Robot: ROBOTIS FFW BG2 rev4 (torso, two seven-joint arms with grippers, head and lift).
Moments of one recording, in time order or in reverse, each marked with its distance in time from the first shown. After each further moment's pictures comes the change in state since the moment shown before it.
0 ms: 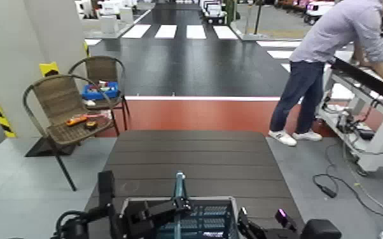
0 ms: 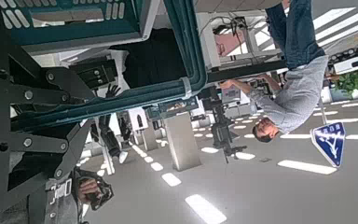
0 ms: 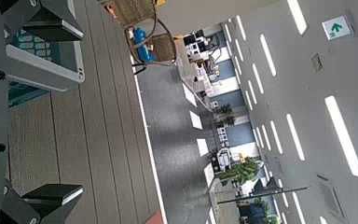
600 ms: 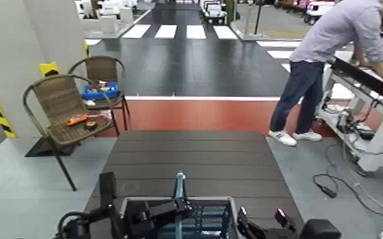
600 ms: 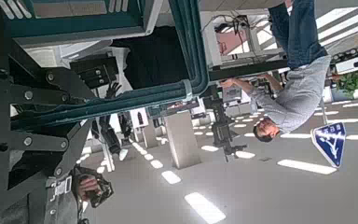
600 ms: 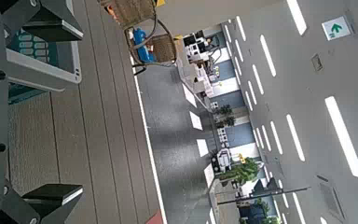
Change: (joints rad) left arm -0.004 -0.002 -0.007 0.016 0.000 -0.002 -0.017; right arm -0.002 -0.001 0.003 0.002 -0.002 -0.001 0.001
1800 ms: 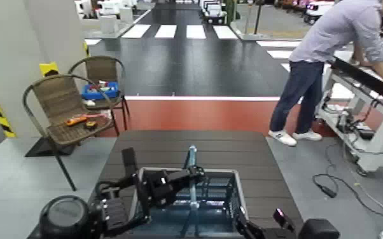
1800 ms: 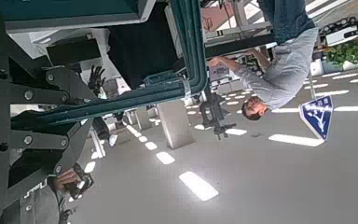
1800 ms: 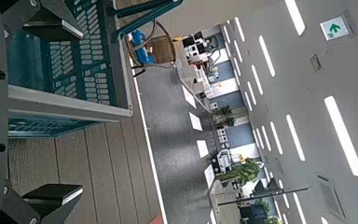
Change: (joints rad) left arm -0.302 -0.006 -0.203 0.358 -0.132 -0.179 -0.265; right arm -0.005 0.001 0.007 0.006 -0.008 -0.007 0.000
